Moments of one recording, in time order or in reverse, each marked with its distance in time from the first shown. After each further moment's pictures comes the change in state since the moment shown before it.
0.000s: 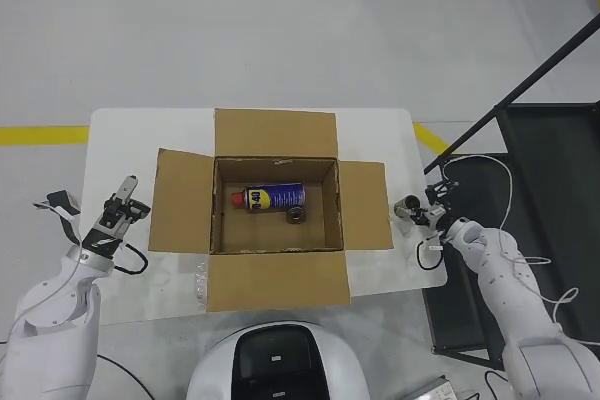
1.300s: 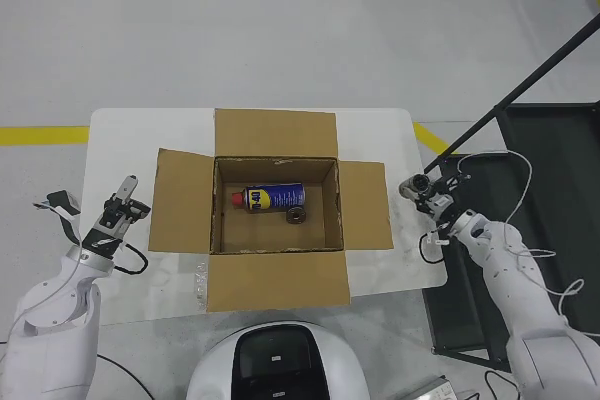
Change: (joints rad) left arm 0.000 0.000 0.000 0.000 0.000 0.000 0.000; right arm 0.012 0.040 -0.001 -0.033 -0.018 -0.128 -0.227
